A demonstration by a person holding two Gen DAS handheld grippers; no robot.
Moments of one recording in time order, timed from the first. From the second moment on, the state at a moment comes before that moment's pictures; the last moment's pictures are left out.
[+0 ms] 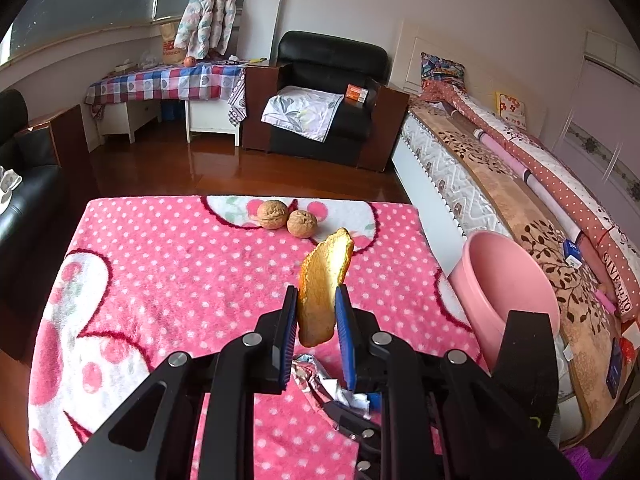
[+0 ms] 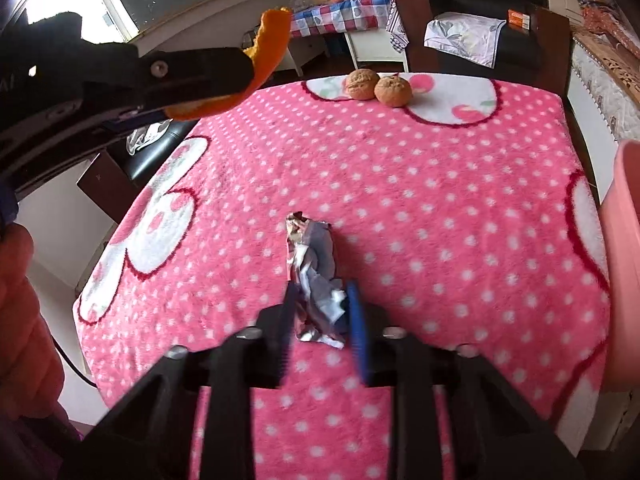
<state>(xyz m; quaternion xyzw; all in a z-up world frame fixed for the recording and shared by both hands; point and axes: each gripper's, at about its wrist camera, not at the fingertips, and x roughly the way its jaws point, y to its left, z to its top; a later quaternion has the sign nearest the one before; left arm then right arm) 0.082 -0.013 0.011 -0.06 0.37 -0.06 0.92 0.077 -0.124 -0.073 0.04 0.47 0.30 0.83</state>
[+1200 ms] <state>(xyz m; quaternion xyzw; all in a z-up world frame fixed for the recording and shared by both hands) 0.106 -0.172 0.016 0.02 0.37 -0.14 0.92 0.053 -0.362 -0.033 0.21 0.34 0.04 0.92</state>
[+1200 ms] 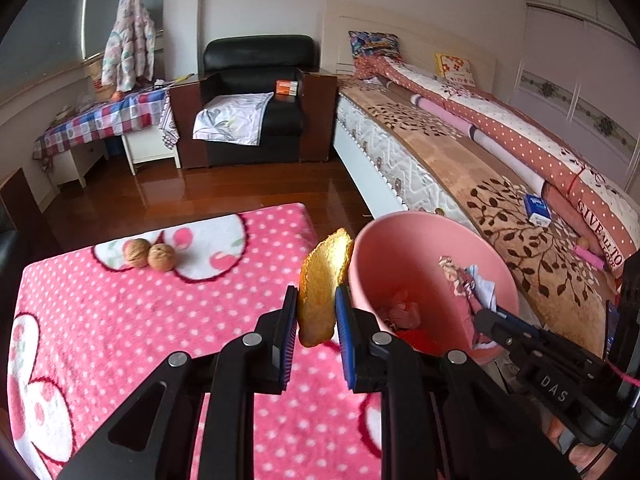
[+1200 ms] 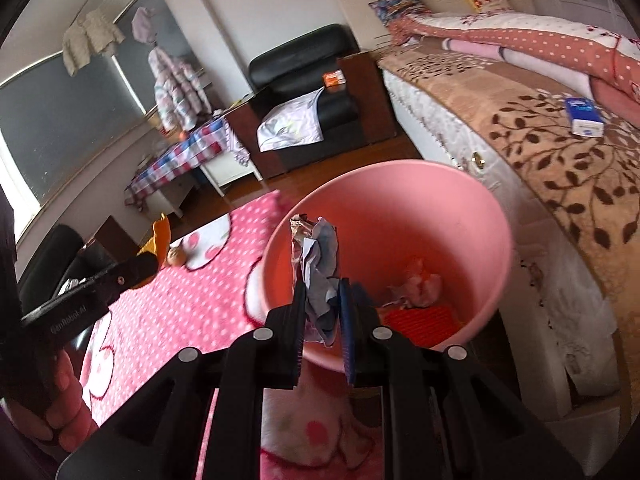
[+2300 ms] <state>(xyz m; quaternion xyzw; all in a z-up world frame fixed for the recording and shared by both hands) 0.143 -0.253 -0.033 0.03 0.42 -0.20 0.89 0.077 -0.405 -0.059 0.23 0.36 -0.02 0.91</state>
